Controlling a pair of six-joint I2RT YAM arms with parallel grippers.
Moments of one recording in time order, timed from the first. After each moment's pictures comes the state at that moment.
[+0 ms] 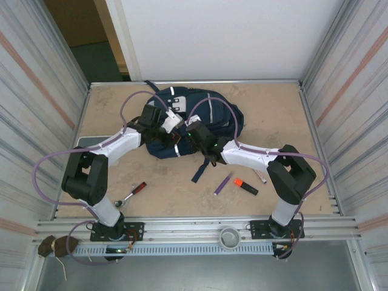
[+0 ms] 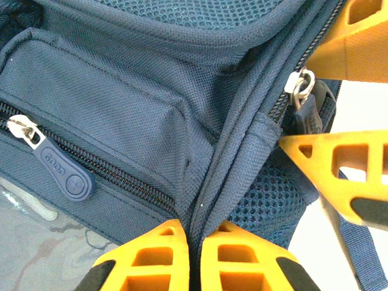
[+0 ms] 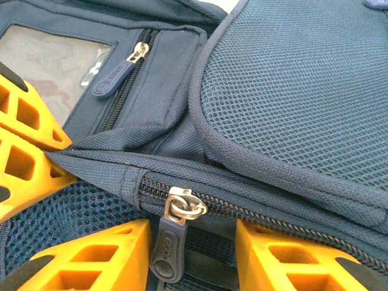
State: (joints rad) left arm -0.40 1.66 1.10 -0.35 0.43 0.31; right arm 0.85 1.74 1.14 -0.13 0.39 0.20
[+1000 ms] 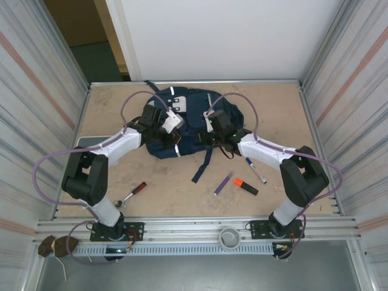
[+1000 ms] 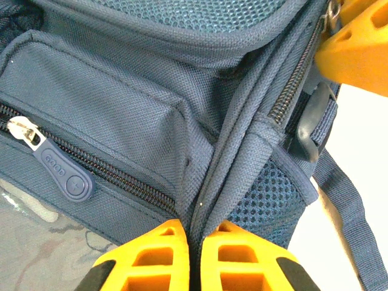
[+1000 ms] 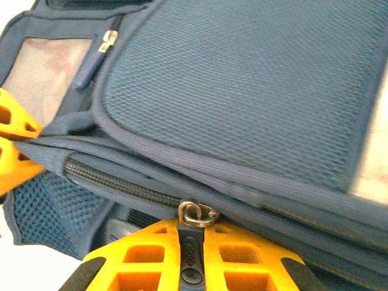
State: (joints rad) left arm -0.40 1.66 1.10 -0.35 0.42 0.32; right arm 0.64 1.63 1.07 -0.18 -0.01 0.28
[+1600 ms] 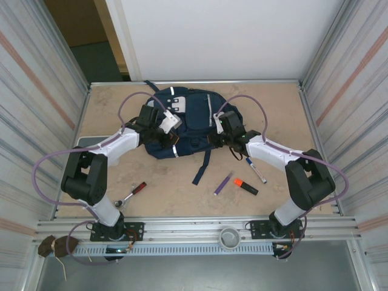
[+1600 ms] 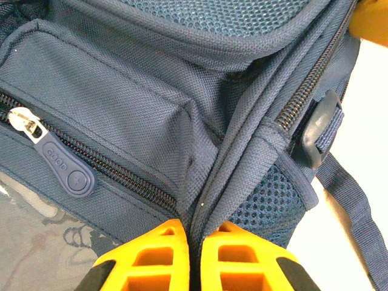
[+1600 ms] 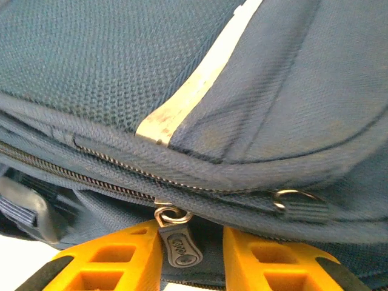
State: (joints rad) left arm -0.37 1.66 1.08 -0.35 0.46 0.32; right arm 0.57 1.60 0.99 -0.19 0.00 0.20
